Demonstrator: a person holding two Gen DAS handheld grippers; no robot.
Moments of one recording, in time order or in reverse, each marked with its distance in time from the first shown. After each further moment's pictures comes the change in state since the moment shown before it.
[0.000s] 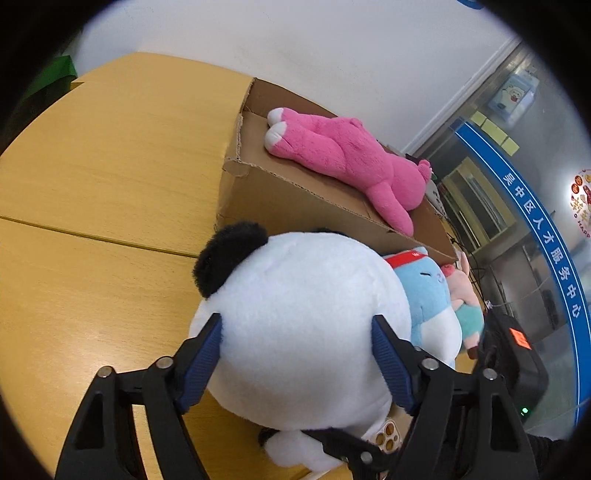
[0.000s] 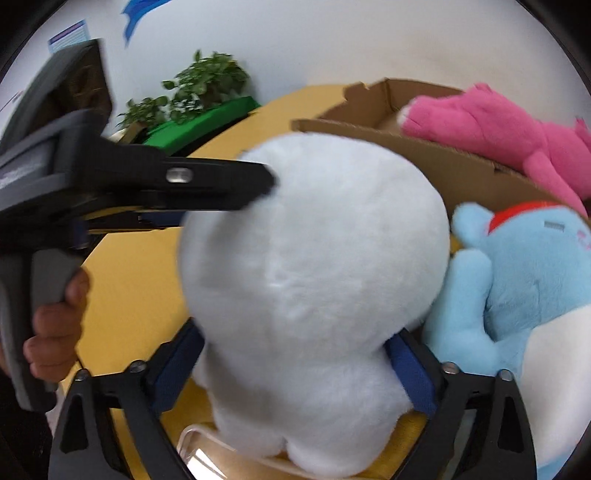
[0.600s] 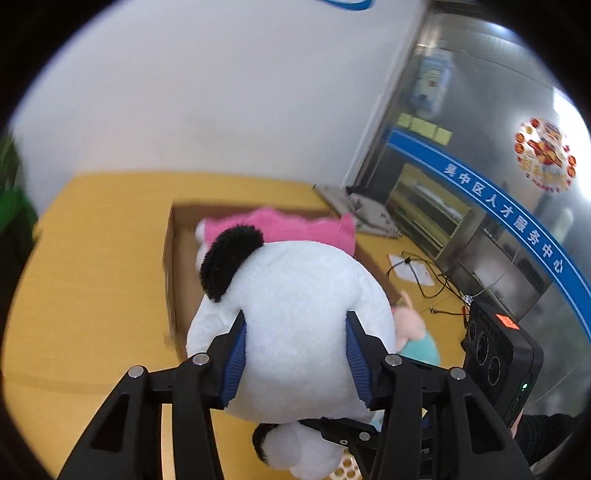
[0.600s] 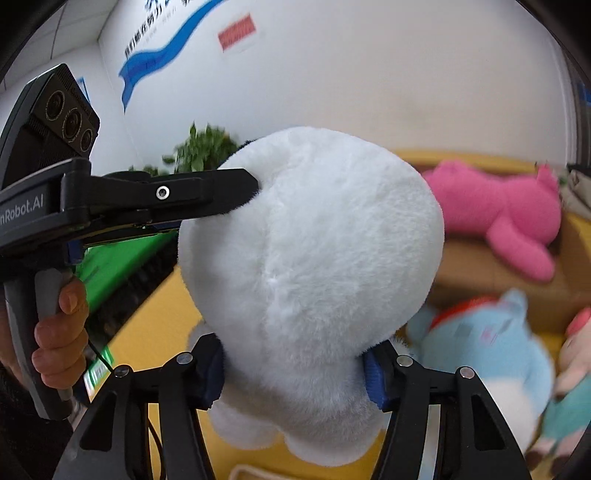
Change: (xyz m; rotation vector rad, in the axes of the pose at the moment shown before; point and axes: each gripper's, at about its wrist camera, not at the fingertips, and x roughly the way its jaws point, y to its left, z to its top) left arm -0.086 -0.125 0.094 0.363 -0.188 -0.028; right arm -0.115 -0.003 0.070 0.070 -0.289 0.008
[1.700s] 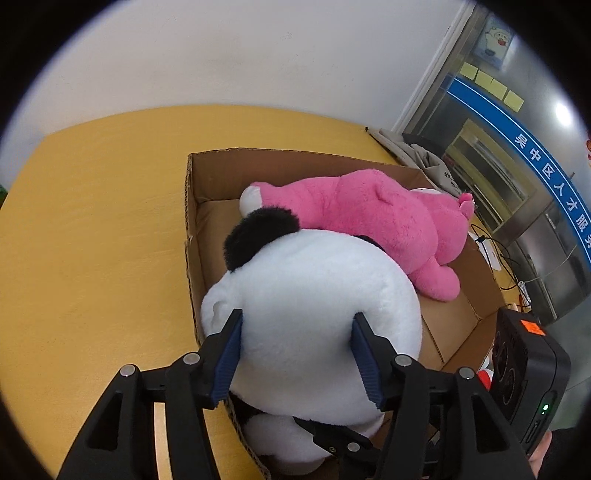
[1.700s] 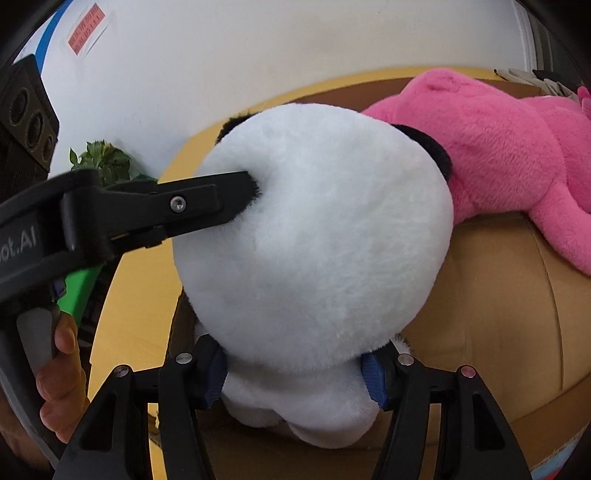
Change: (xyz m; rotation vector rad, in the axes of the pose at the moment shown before) left arm 0.204 0.156 0.031 -0.082 0.287 0.037; right arm 0.226 -0.084 0.040 0.344 0.246 -0.218
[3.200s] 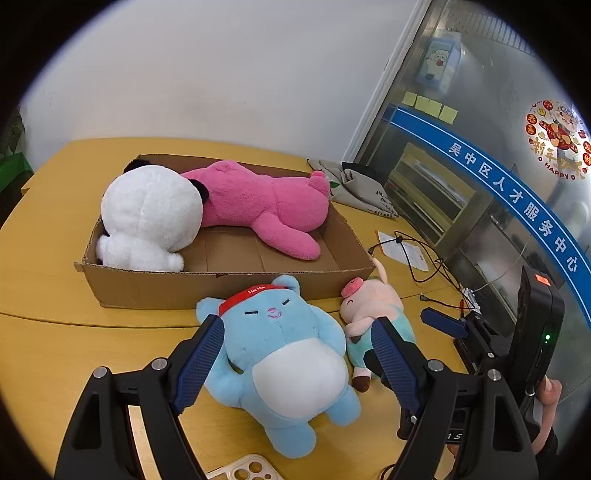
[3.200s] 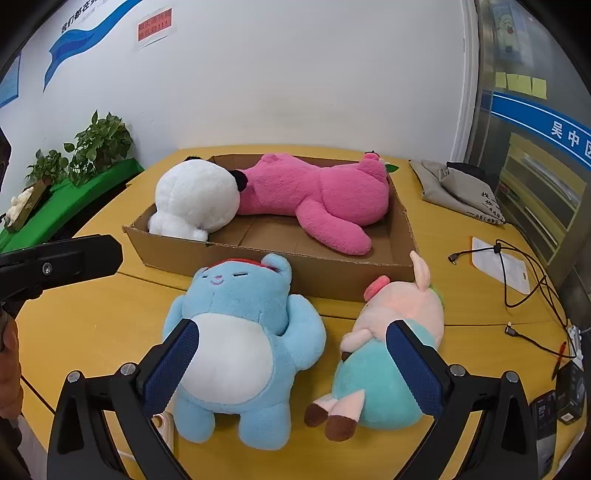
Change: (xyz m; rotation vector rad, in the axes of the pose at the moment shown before) left arm -0.111 -0.244 -0.170 -0.045 -0.227 -0.005; right arm -0.263 -0.127 -0.124 -0.312 -0.226 -0.244
